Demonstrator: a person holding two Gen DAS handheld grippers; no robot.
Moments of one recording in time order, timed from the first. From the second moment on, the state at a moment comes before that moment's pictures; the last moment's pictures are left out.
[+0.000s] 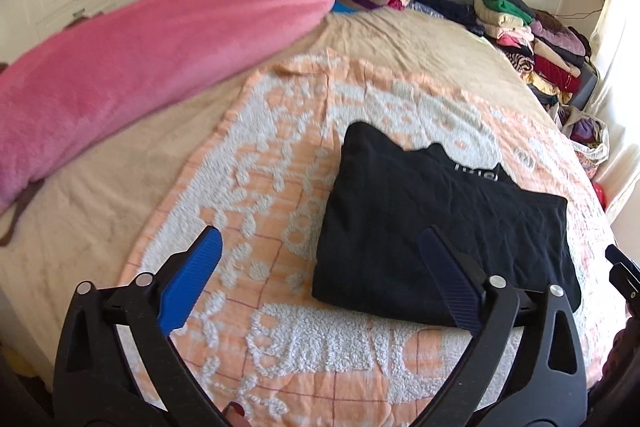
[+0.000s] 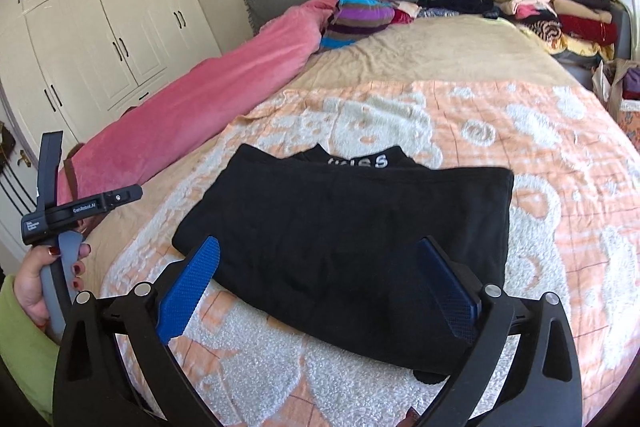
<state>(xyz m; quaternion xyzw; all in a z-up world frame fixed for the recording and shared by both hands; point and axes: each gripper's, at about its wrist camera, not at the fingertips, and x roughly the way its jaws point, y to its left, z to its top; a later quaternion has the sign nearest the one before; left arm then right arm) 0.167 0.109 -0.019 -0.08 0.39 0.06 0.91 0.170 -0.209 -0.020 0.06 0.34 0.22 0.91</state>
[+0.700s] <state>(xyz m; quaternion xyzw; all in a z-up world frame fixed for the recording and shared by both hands) 0.158 0.121 0.003 -0.04 0.36 0.10 0.93 0.160 -0.128 0.019 -0.01 0.29 0.28 0.92</state>
